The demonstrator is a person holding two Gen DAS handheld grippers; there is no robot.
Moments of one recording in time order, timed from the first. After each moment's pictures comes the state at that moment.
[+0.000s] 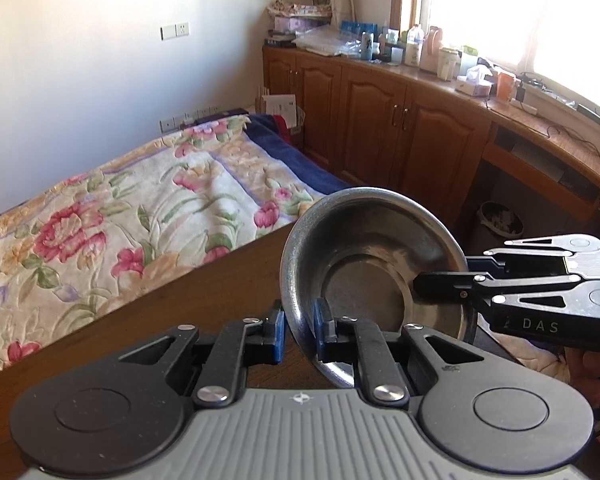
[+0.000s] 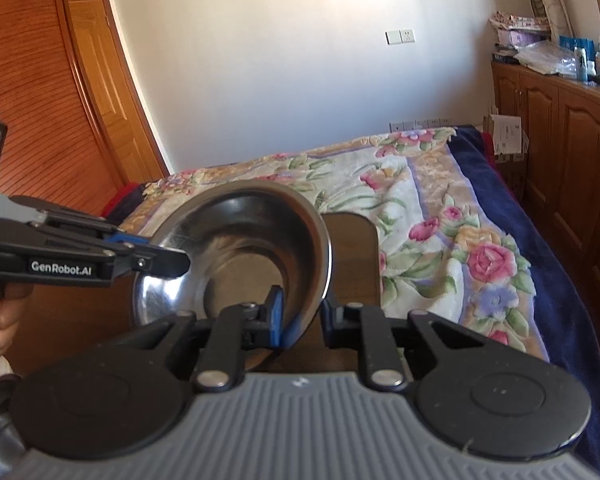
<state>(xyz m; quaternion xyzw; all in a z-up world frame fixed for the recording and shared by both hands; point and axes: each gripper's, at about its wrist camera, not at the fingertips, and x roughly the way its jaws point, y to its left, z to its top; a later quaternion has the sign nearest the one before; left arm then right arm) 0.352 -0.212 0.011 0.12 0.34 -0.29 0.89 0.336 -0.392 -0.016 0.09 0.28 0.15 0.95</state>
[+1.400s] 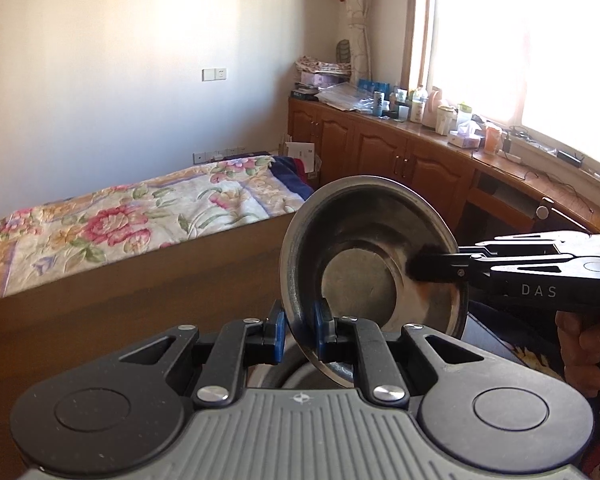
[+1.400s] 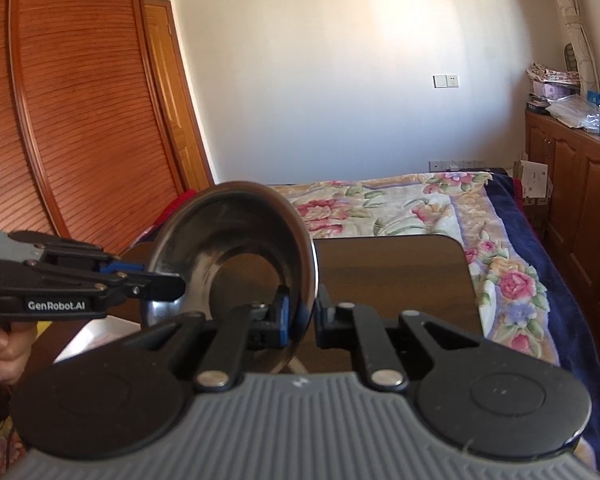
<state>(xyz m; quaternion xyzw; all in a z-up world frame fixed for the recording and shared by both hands) 0.183 -0.098 0.041 0.05 0.28 -0.26 0.92 0.217 -0.325 0.041 0.06 0.23 0.19 0.95</state>
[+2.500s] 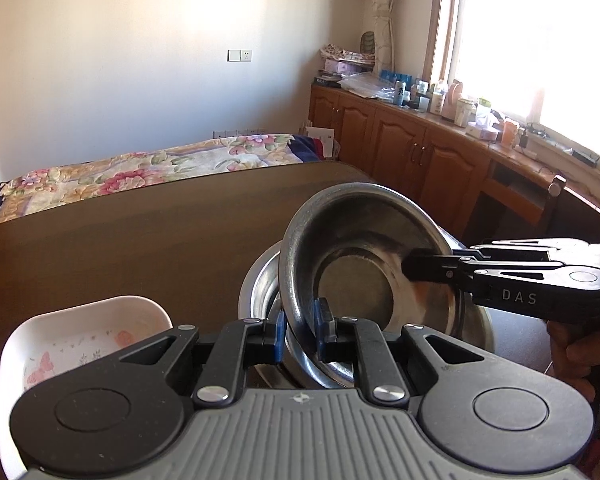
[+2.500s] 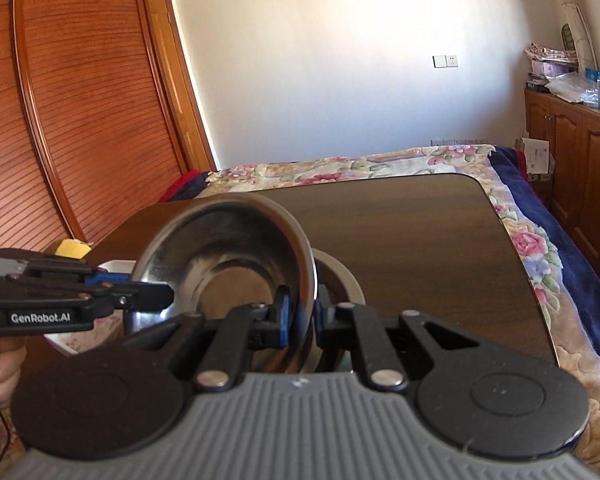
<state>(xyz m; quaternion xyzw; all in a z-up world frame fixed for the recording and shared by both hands) 0.143 -0.085 -0.013 0.04 0.30 -0.23 0.93 0.185 -0.300 -0.013 0.06 0.24 0.19 0.95</state>
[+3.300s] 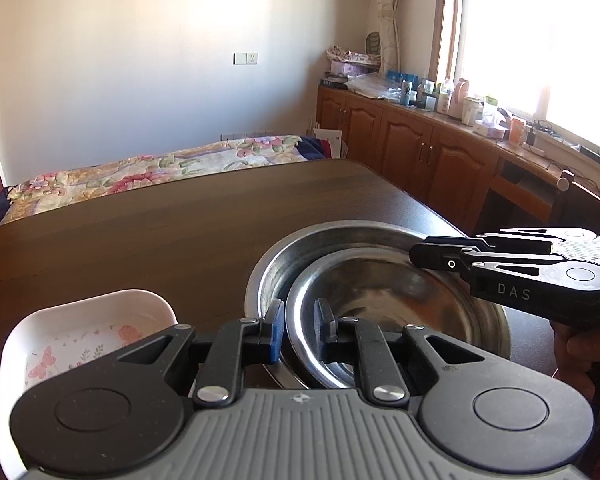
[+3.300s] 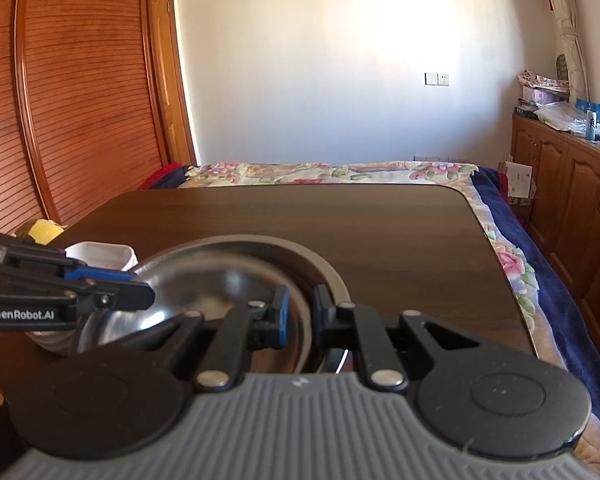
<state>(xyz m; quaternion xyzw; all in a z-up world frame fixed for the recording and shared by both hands) 0.135 -0.085 -0.019 0.04 0.29 -0.22 0.93 0.185 -0.288 -0.017 0.01 0.23 0.15 0.96</state>
